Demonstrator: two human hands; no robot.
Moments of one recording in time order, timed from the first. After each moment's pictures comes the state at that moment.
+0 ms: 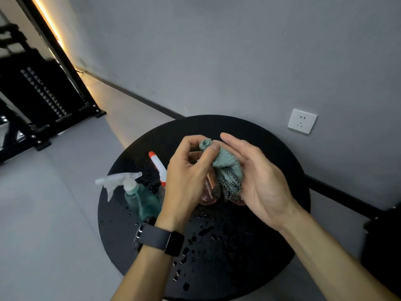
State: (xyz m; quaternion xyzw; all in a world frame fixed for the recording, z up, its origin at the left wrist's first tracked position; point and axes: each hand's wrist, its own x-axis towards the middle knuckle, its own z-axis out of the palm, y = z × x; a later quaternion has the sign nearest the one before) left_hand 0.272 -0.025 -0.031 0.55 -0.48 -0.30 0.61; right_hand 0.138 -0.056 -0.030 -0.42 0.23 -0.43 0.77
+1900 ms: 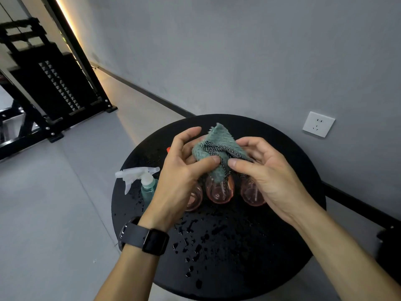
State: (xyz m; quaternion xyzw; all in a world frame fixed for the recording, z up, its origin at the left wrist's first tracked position) left_hand 0.317 -0.004 -0.022 0.49 -0.39 -0.45 0.63; right_hand 0.155 -0.056 -0.026 -0.57 0.35 -0.40 0.62
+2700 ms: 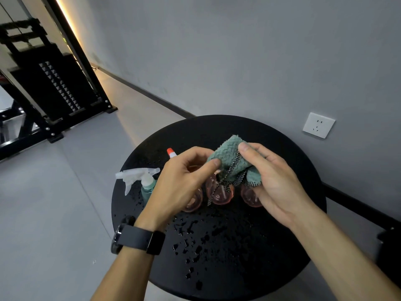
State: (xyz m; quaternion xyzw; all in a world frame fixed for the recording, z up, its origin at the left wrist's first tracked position) left_hand 0.329 -0.002 -0.026 0.58 -0.56 -0.33 0.49; right_hand 0.157 -0.056 -0.029 -0.47 0.34 -0.42 0.70
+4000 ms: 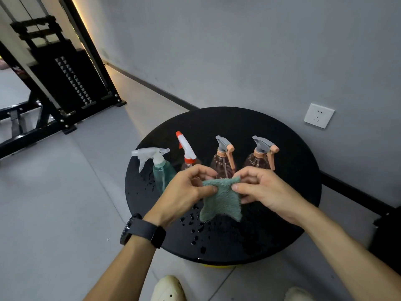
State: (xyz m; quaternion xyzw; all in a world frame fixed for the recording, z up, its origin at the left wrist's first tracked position) left_hand 0.327 0.051 -0.066 0.63 -0.50 -0.43 0.41; right_hand 0.125 -0.020 -0.068 -0.66 0.39 -0.21 0.61
